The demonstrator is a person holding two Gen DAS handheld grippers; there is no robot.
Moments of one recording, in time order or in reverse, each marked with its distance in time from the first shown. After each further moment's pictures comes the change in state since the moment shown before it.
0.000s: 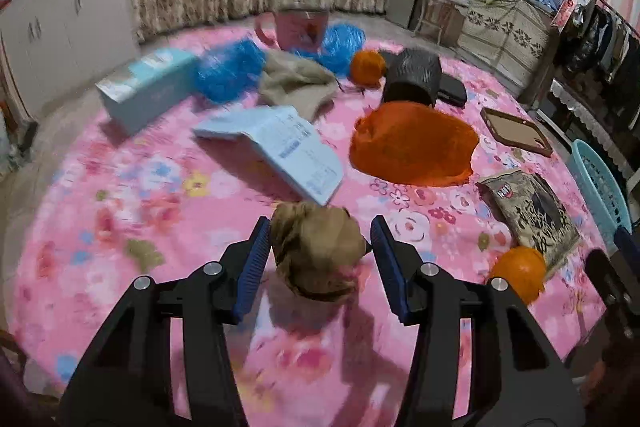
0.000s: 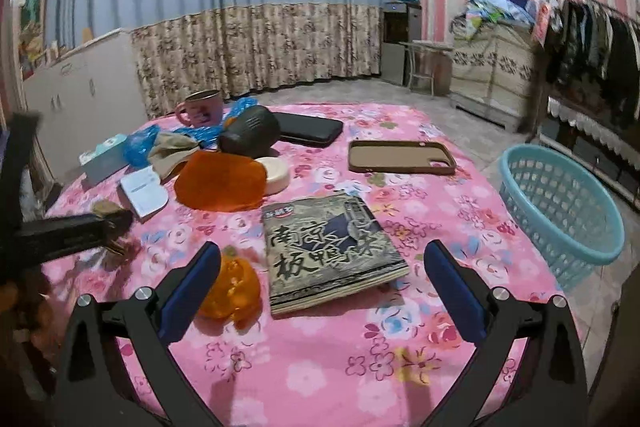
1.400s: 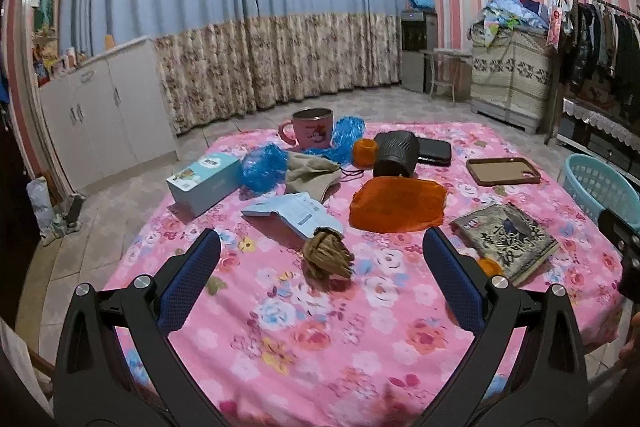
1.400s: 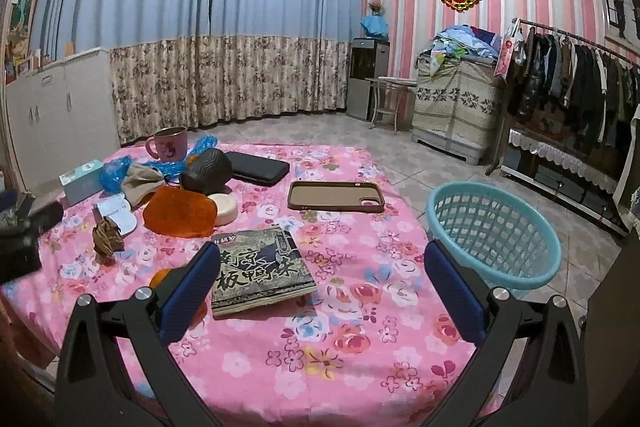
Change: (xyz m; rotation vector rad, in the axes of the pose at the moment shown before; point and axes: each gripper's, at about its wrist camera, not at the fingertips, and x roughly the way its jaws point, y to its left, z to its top) left arm -0.080 -0.045 -0.019 0.129 -0.281 0.148; right arm -0.052 -0.045 0.012 0.018 -0.114 -0.118
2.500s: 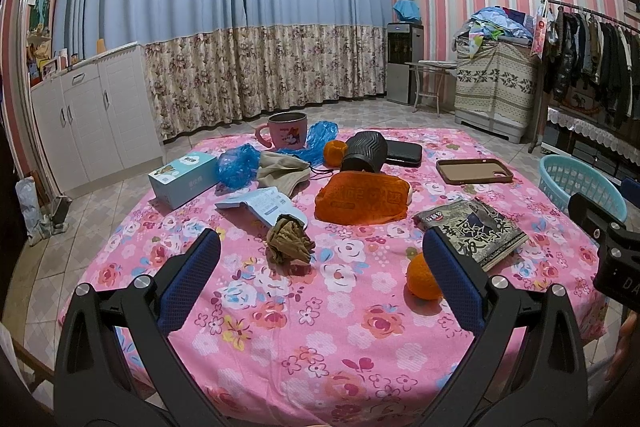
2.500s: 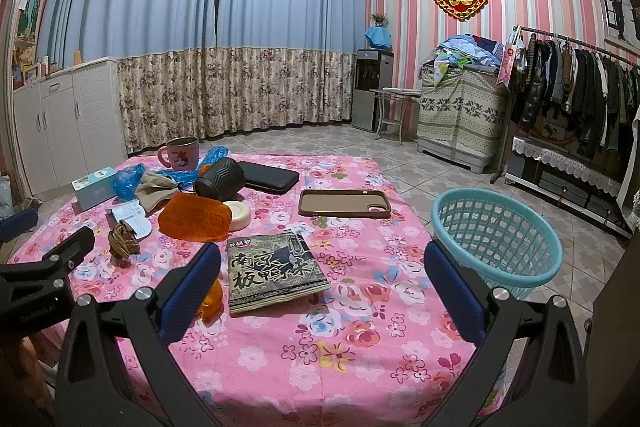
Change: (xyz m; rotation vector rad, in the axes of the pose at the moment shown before) left arm -0.020 -0.021 -0.020 -0.007 -0.068 -0.050; right arm -0.021 0.005 -0.006 -0.015 -0.055 0.006
